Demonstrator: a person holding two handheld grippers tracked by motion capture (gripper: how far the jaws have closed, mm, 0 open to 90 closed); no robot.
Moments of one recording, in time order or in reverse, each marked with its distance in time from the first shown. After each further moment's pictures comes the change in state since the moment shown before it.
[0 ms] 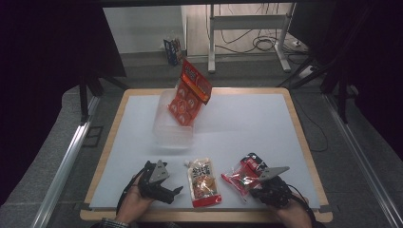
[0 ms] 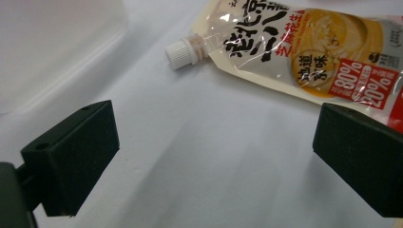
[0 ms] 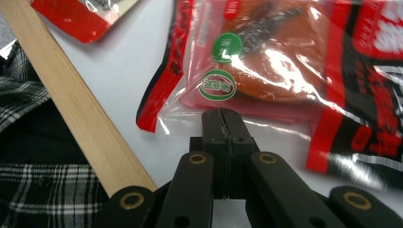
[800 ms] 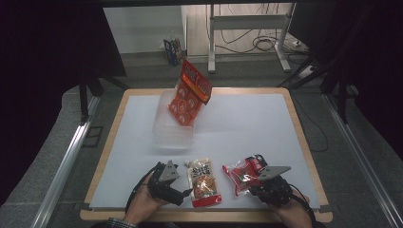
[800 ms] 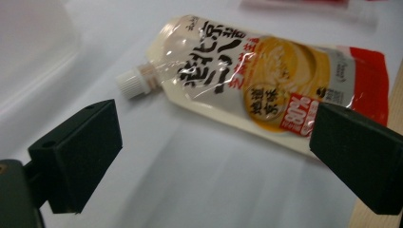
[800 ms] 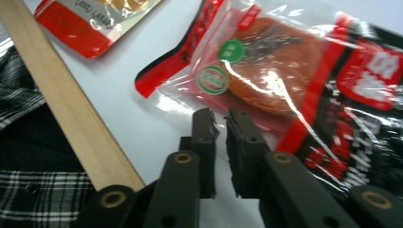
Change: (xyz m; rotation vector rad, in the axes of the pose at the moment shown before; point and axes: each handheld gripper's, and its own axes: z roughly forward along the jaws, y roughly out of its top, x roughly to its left) left arm -0.018 0.022 0.012 0.002 -0.083 -0.008; right arm 0.003 0.005 -0.010 -0.043 -0.044 -0.041
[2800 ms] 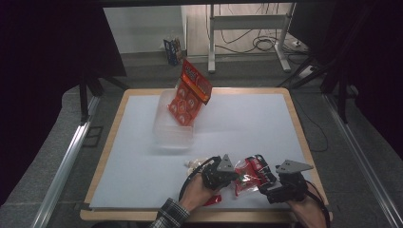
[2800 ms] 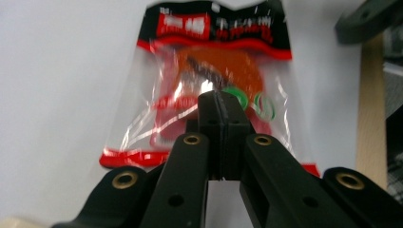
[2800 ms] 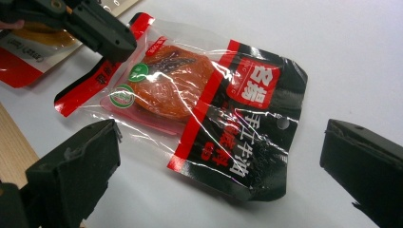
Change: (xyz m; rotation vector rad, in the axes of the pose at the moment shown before) left arm -0.053 0.097 0.100 0.009 -0.199 0.095; right arm -0.034 -0.017 -0.020 -0.161 -0.133 0.052
